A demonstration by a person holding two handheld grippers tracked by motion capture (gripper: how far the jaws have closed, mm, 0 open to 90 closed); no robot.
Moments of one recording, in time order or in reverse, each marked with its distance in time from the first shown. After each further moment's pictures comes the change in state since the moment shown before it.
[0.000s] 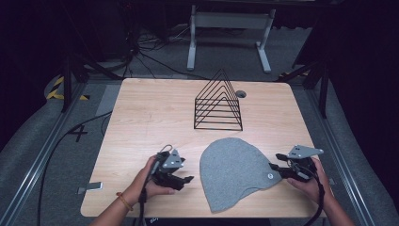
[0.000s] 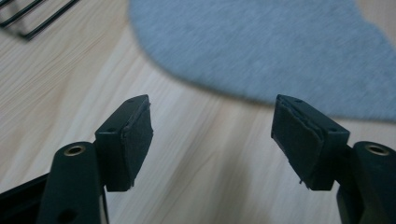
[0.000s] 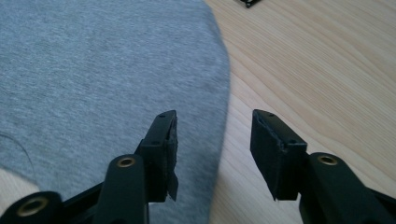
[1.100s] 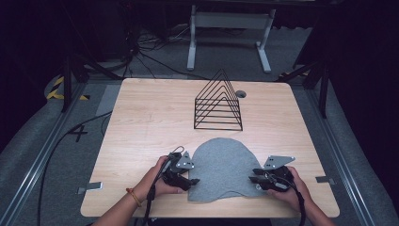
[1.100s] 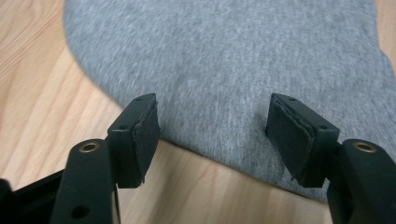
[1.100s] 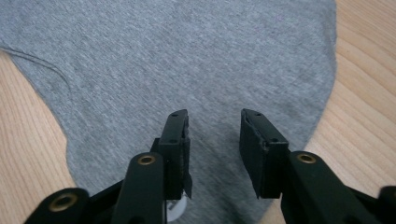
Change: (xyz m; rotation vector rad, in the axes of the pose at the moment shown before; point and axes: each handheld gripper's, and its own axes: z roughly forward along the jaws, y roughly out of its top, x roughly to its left) left arm 0.016 -0.007 0.019 0.109 -0.021 0.019; right arm 0.057 0.013 0.028 0.081 0.161 -0.051
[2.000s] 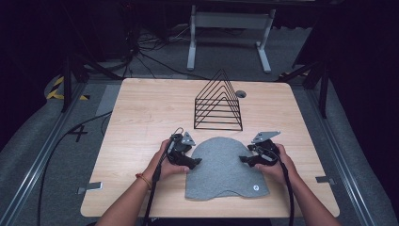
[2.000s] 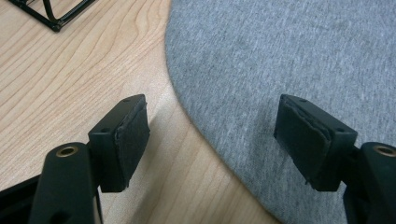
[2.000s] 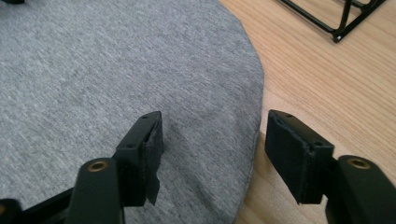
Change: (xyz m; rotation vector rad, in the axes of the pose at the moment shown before) left arm 0.047 0.026 0.024 0.010 0.091 -0.162; right arm -0.055 0.043 0.045 -0.006 -0.030 0.085
